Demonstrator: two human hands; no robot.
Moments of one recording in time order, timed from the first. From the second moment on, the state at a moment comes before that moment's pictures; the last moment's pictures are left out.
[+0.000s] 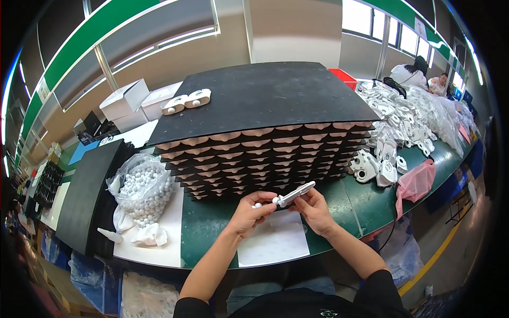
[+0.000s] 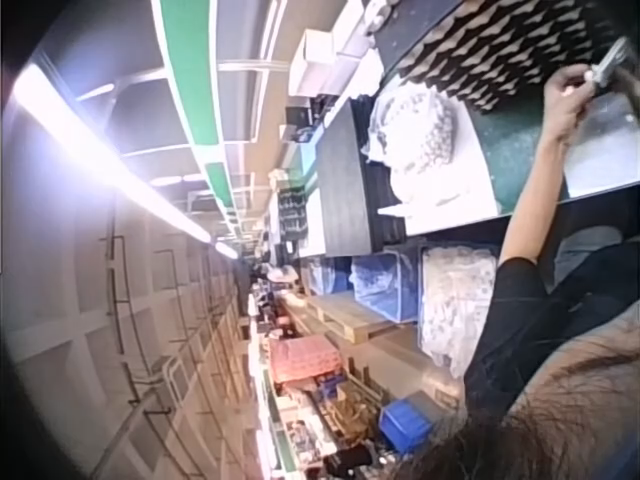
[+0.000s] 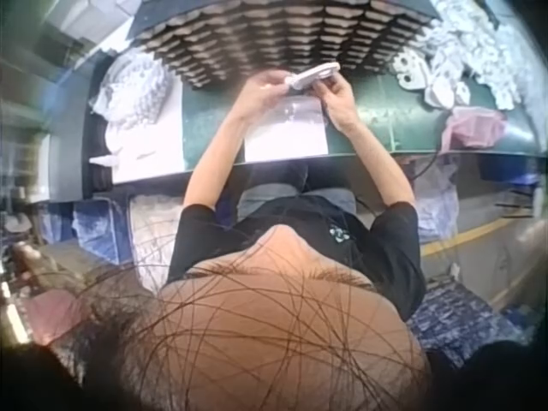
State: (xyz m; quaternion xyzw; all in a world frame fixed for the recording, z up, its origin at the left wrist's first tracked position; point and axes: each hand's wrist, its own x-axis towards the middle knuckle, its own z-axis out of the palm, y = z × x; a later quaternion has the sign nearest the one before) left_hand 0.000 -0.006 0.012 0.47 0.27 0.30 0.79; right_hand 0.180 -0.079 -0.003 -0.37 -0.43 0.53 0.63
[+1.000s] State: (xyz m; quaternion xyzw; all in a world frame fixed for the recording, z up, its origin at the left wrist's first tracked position) left_hand 0.000 -0.002 0.005 0.48 0.22 0.34 0.78; right_hand 0.164 -0.048 0.142 -0.35 -0.75 0.17 0.54
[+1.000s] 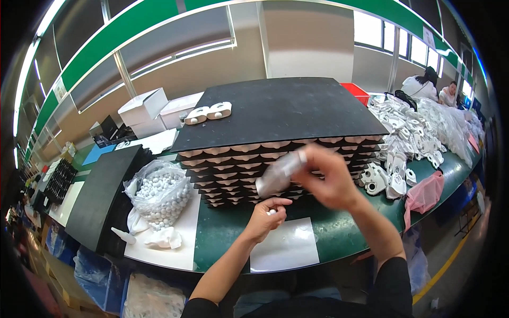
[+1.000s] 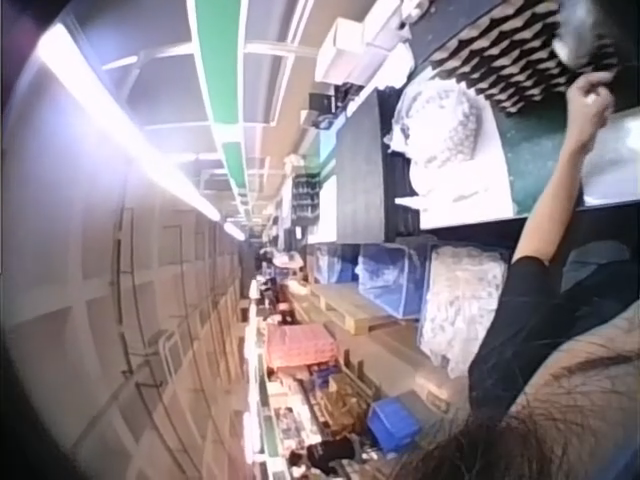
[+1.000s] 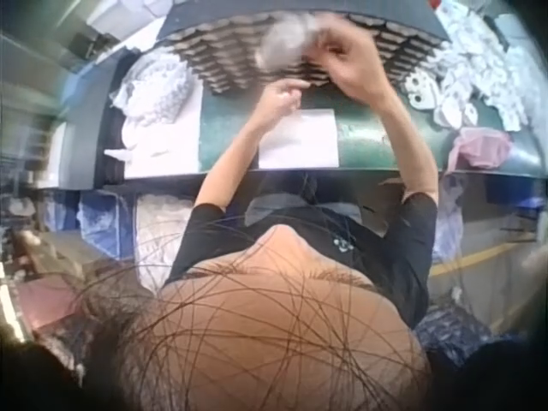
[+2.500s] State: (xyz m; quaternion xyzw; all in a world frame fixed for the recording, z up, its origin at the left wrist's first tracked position) left_hand -0.005 0.013 -0.007 0.25 0.21 0.29 0.90; right_hand 0.399 -0.115 0.021 -0.71 -0.68 -0.14 0.09
